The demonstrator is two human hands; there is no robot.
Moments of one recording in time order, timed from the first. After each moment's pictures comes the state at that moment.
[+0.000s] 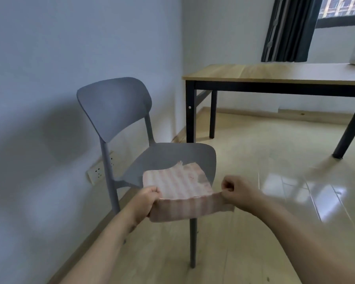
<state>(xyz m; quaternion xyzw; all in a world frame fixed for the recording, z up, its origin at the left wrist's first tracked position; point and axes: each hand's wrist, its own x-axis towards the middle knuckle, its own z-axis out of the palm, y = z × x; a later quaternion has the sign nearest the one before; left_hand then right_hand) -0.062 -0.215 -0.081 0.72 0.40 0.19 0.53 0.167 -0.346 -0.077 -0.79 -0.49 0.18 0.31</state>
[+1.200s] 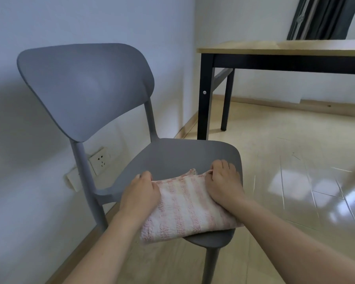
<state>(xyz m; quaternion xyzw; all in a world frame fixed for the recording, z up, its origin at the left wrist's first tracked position) 0.008 -0.059 -0.160 0.82 0.52 0.19 0.14 0.205 -0.148 -0.162 -0.84 -0.49 -0.02 0.23</state>
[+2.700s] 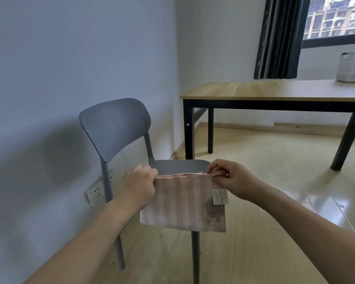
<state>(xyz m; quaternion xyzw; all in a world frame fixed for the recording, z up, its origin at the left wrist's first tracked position) -0.050 -0.175 -0.015 0.91 0.35 0.22 -0.03 0.168 -0.325 -0.006 -0.70 -0.59 0.14 0.39</state>
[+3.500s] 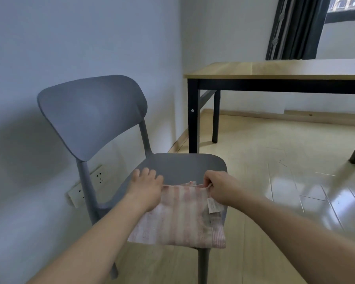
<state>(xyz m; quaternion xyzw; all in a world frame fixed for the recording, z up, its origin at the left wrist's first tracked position) 0.030 -0.063 -0.107 0.92 0.36 -0.03 -0.17 0.209 -0.192 -0.097 -0.81 -0.55 0.12 0.19</state>
